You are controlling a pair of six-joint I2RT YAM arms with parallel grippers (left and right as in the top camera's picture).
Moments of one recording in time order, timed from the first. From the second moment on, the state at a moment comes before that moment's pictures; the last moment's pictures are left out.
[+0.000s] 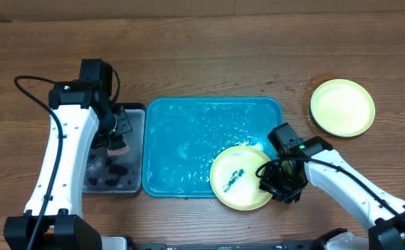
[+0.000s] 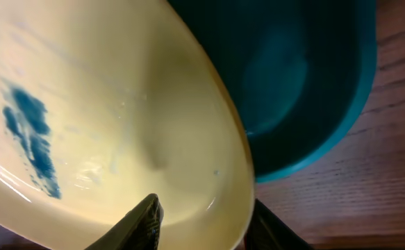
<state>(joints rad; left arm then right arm) 0.01 1.55 1.36 -1.30 -0.09 -0.41 0.43 1.44 0.74 -0.93 -0.33 0.85</state>
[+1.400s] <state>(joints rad) 0.01 1.55 1.36 -1.20 0.03 -0.27 0.43 1.59 1.01 -0.55 -0.21 0.58</state>
